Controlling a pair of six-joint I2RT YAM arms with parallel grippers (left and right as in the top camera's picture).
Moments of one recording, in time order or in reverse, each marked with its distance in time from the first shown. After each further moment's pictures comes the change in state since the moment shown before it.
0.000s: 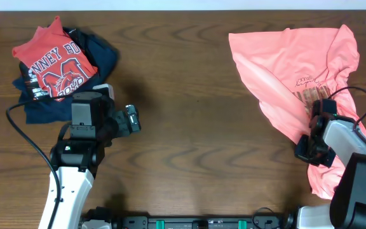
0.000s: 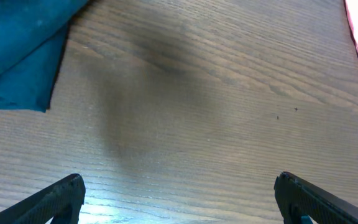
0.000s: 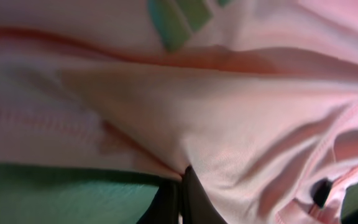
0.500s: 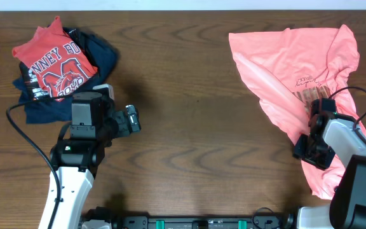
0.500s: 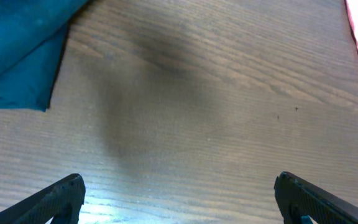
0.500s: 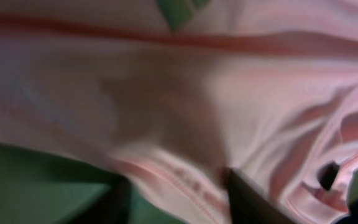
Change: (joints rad) left arm 0.000 0.000 -0.001 0.000 0.000 0.000; right arm 0.012 -0.004 0.013 -0.048 0.010 0.073
